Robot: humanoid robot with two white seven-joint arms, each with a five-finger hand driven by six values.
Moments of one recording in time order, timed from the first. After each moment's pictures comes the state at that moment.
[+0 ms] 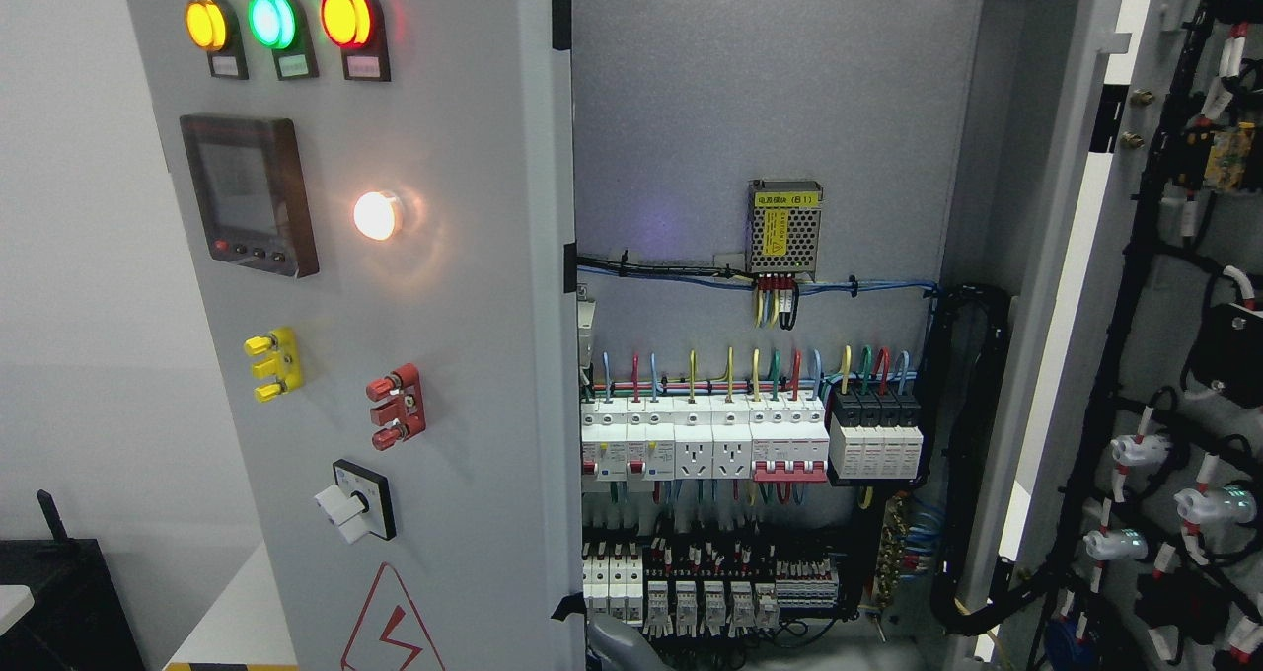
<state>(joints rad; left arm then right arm) 0.09 -0.04 -0.06 -0.06 0.00 -0.09 -0.15 -0.49 -0.09 0.57 -1.54 -0.65 0.14 0.62</state>
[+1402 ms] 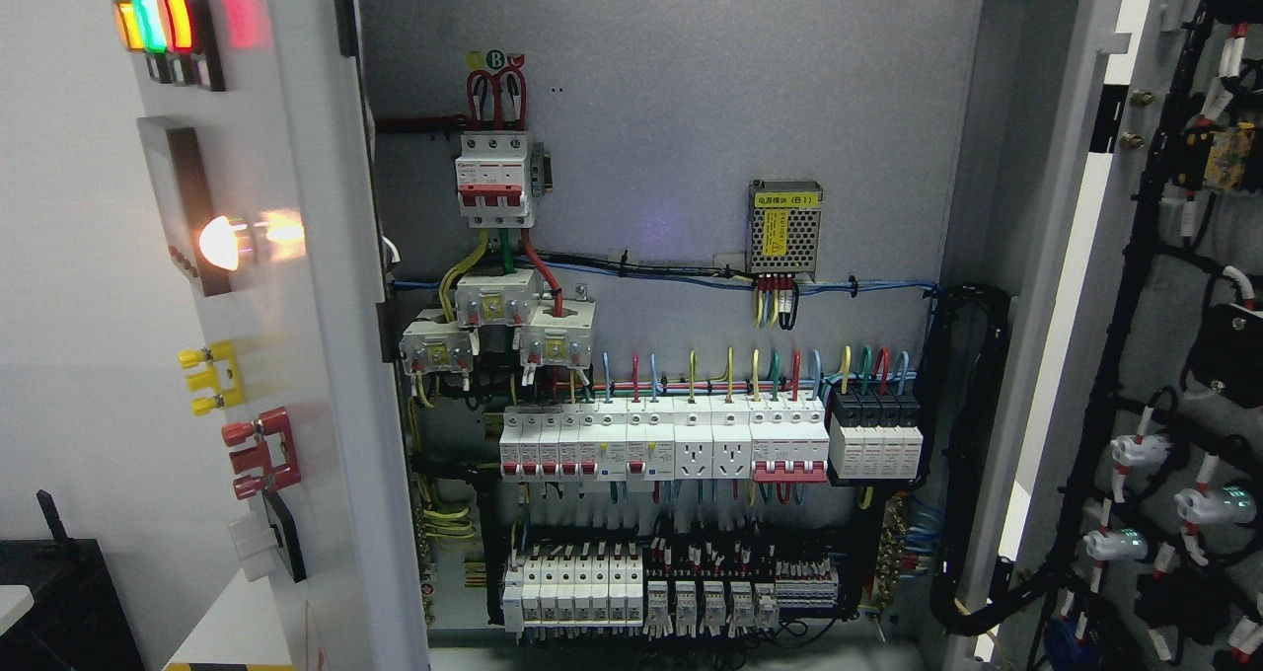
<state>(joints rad) 0.09 -0.04 -0.06 -0.06 0.00 -0.09 -0.15 -0.44 -0.07 0.69 -1.64 -0.65 0.14 0.62</state>
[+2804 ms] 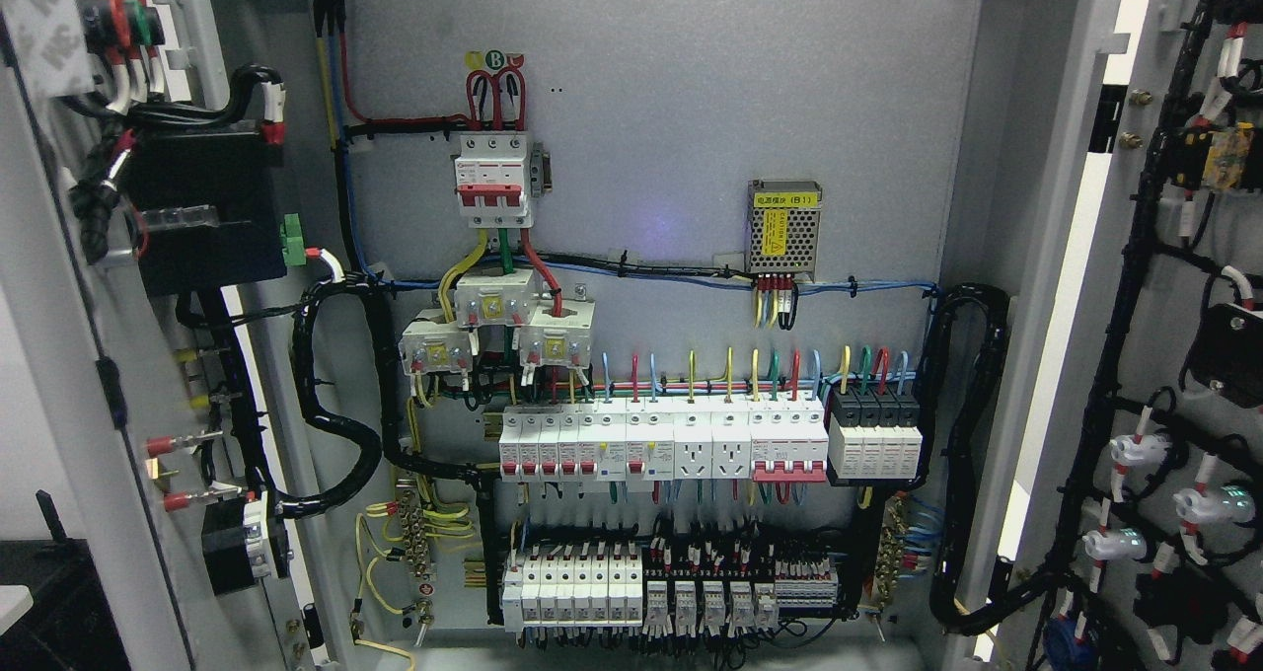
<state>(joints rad) 0.09 -0.04 -0.06 -0.06 0.00 -0.09 -0.15 -0.46 0.01 0.81 -1.64 -0.58 0.15 0.60</state>
